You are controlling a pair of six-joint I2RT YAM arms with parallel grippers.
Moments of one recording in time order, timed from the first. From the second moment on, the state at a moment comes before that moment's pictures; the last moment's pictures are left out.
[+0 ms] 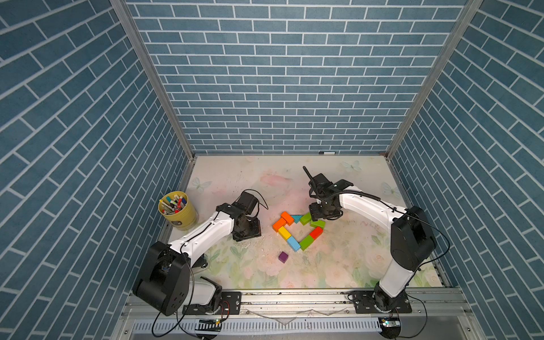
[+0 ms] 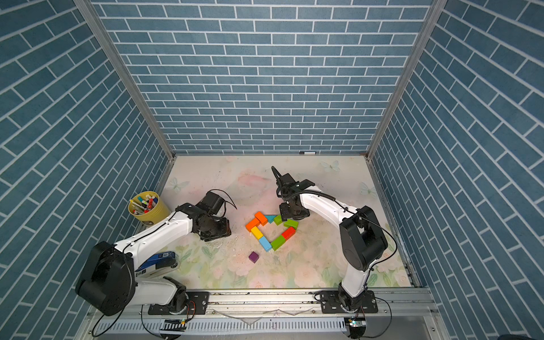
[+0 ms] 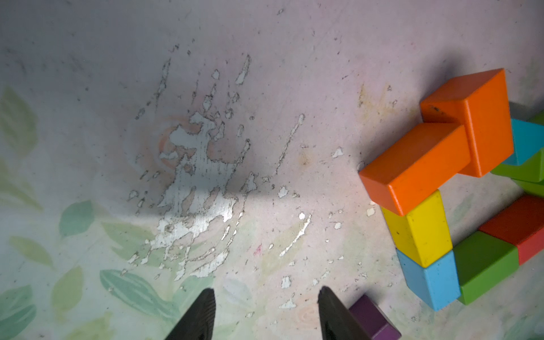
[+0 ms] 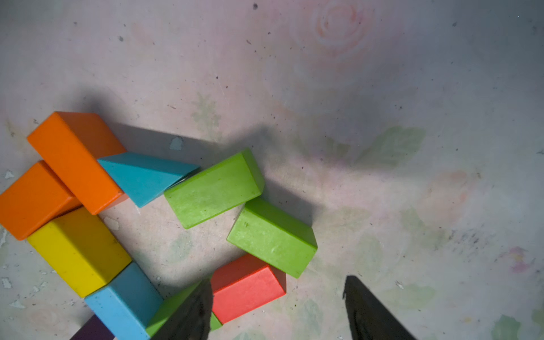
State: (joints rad) left arm -0.46 1.37 0.86 -0.81 0.11 -0.63; right arm 0.67 1.75 1.32 -0.93 0.04 0.41
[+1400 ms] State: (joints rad) left arm -0.46 1.36 0.88 -0.82 0.10 -0.60; right arm 0.76 1.65 1.07 -0.76 -0.14 0.65
